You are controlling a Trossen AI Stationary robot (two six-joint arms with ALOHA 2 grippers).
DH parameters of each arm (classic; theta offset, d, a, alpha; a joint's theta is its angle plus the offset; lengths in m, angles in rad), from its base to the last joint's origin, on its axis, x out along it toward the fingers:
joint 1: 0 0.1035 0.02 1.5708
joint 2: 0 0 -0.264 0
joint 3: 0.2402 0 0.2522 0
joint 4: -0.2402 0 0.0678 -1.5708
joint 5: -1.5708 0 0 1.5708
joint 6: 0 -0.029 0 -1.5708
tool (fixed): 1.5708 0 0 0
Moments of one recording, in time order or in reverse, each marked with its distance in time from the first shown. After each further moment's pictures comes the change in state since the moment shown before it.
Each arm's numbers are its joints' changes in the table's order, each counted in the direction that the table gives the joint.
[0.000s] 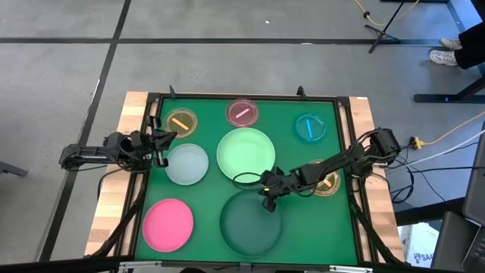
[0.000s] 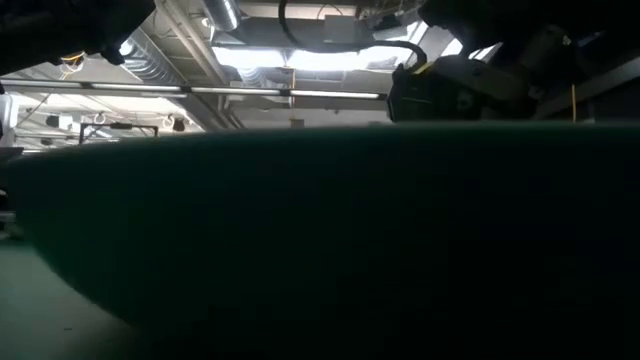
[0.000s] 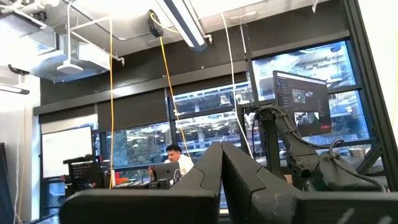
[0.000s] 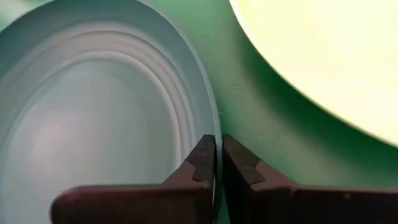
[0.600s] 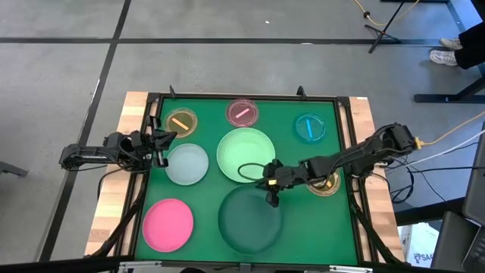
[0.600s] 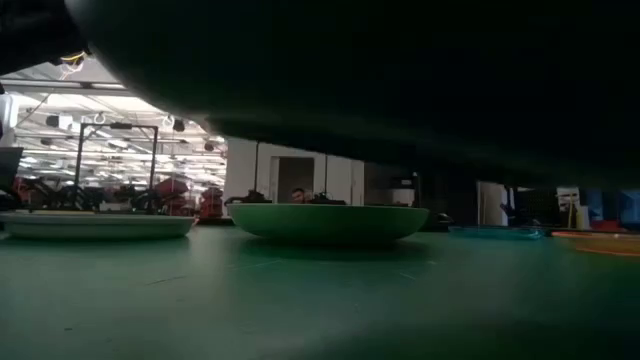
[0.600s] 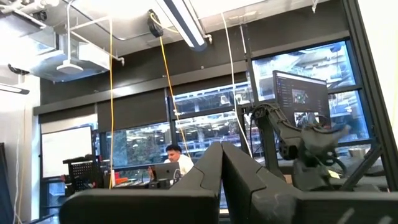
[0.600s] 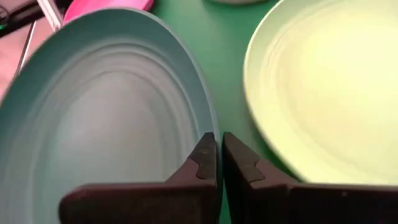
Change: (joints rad) left arm 0.000 0.000 0.000 0.000 -0.002 0.001; right arm -0.037 0.188 0.000 -0.002 -0.012 0.121
